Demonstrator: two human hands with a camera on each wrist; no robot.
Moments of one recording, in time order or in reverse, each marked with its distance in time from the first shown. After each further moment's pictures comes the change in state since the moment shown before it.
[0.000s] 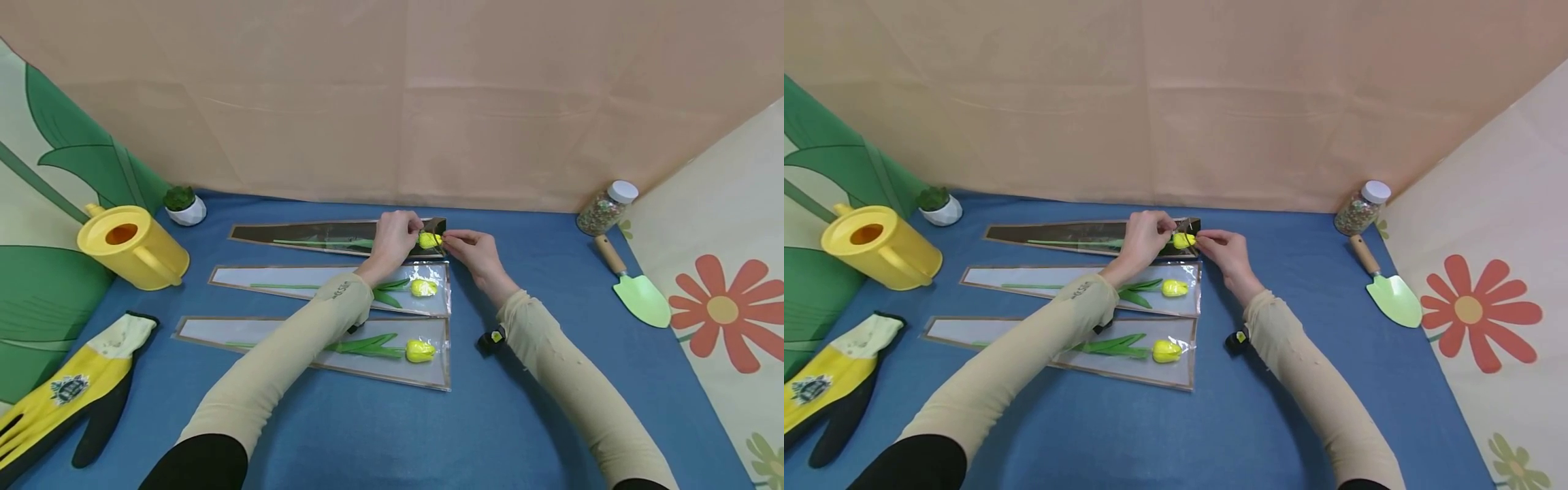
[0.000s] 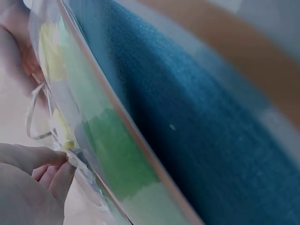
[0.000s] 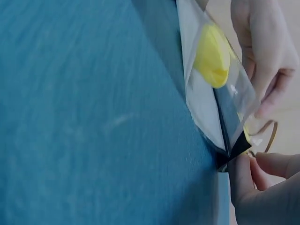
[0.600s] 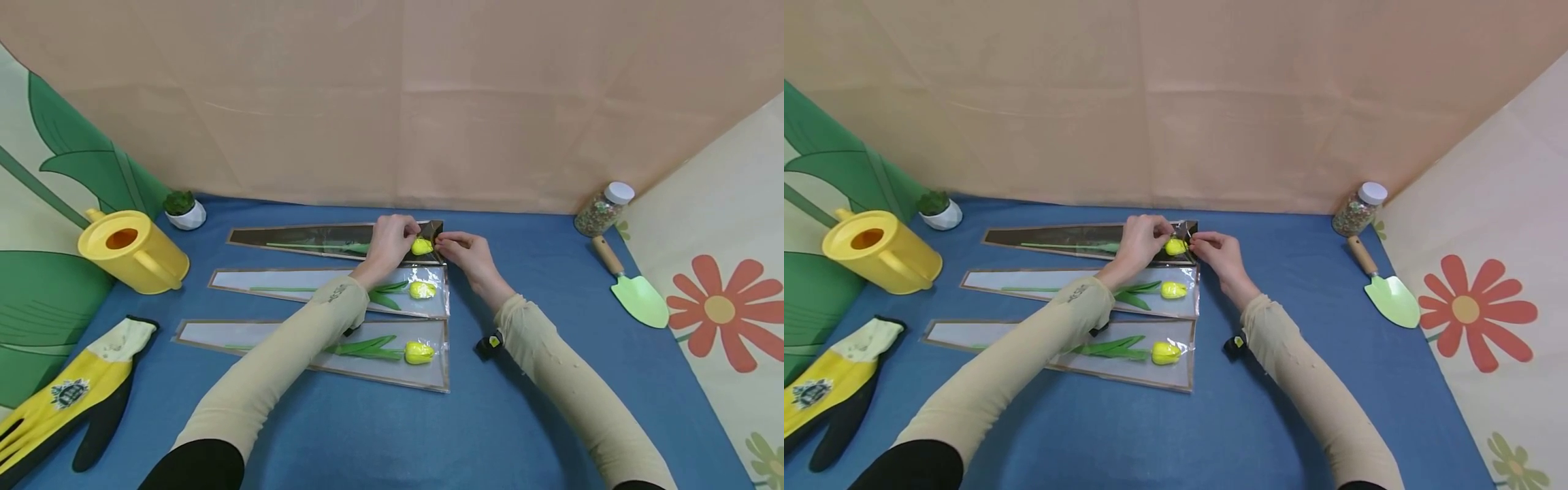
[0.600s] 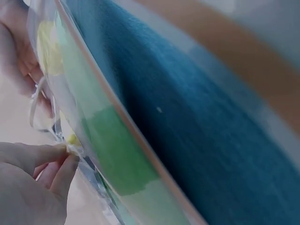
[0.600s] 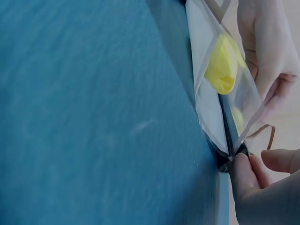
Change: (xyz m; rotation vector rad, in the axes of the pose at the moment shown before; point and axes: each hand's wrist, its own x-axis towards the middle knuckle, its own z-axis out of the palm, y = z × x) left_hand -0.001 -0.001 -0.003 0.027 -0.053 -0.009; right_hand -0.001 0.004 0.002 -0.044 -0.066 -0.044
